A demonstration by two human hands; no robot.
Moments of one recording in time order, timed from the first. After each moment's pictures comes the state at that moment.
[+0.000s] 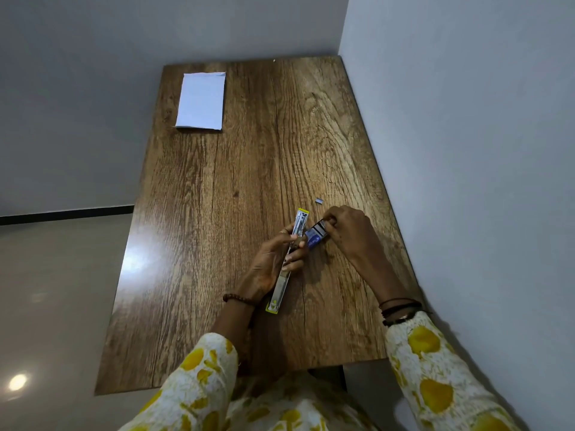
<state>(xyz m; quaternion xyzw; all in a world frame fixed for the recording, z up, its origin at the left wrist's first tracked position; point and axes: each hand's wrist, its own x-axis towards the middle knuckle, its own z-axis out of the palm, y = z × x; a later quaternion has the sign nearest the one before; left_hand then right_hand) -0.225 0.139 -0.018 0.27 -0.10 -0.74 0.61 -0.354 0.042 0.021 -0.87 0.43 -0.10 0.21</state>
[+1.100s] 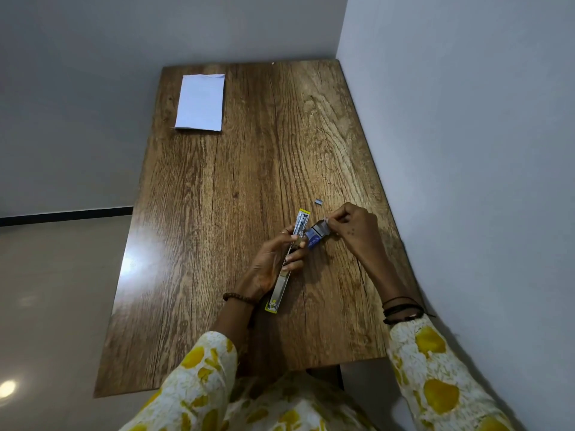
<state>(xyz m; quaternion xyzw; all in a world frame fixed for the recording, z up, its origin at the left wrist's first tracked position) -0.224 0.140 -0.014 0.30 -0.10 -0.73 0.60 -0.357 0.037 0.015 -0.73 0.52 -0.21 0.39</state>
